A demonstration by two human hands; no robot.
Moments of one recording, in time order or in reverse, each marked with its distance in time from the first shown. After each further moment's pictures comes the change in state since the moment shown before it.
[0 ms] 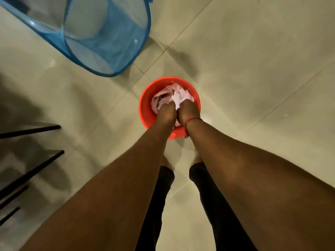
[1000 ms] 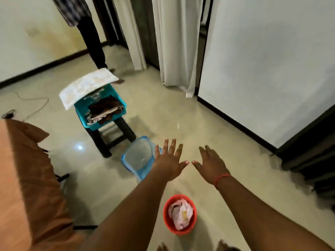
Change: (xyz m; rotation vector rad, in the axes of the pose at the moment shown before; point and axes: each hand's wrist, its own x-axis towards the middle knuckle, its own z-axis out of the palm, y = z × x) left_hand -0.441 0.284 -0.139 1.527 0.370 1.091; right_hand -0.353 -0.303 -0.275 -0.719 0.310 -0.599
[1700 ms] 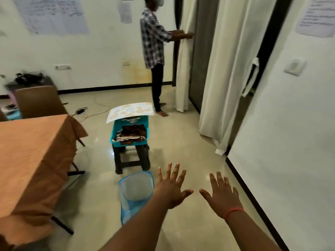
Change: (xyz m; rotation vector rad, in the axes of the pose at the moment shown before) left_hand 0.122 0.113 -0.109 -0.077 0.104 -0.407; right_hand 0.148 0.115 -0.189 -0.254 -0.055 -0.335
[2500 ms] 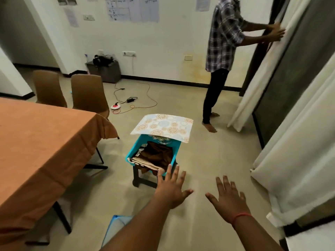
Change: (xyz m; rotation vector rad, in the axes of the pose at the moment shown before) left_hand 0.370 -0.186 -0.048 -0.147 -0.056 -0.490; right_hand 0.493 -0.090 -0.084 -0.143 -0.146 -0.375
